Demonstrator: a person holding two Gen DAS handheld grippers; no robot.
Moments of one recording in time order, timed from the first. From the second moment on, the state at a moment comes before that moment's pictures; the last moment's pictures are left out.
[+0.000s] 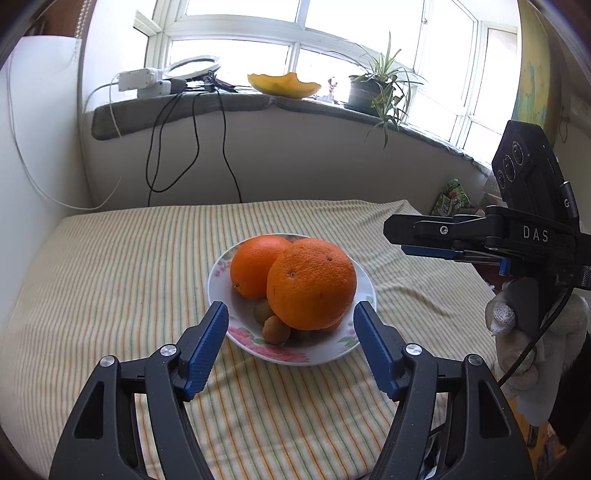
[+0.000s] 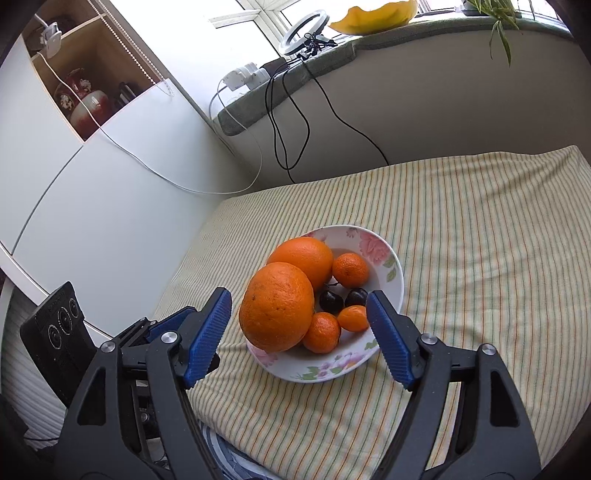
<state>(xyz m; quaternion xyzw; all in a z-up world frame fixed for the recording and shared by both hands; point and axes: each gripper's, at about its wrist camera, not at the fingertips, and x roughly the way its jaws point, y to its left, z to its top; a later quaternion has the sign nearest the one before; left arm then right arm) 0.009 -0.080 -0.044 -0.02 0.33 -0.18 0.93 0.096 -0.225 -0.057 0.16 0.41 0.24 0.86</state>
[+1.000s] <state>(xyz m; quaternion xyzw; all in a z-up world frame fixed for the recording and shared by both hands) -0.012 -0.059 -0.041 -0.02 0.33 -0.12 0.94 0.015 -0.231 -0.040 0.07 0.31 0.09 0.94</state>
